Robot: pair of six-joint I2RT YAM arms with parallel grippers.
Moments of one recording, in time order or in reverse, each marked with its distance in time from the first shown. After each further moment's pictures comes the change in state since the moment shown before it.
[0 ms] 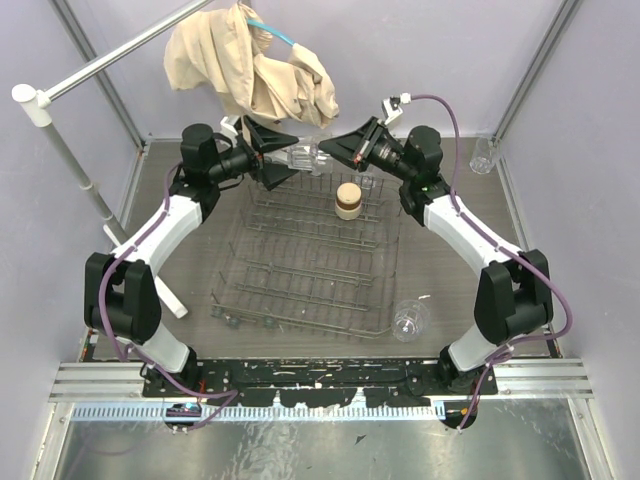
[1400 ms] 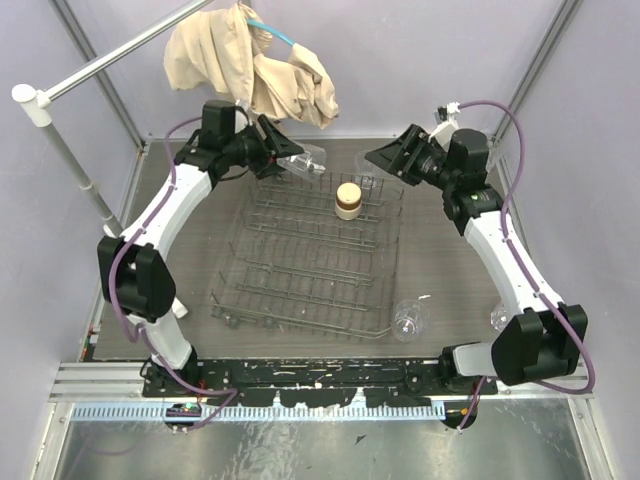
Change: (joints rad) left arm -0.033 0.146 0.358 -0.640 -0.269 0.589; right arm -0.191 -0.237 -0.055 -0.533 0.116 -0.437
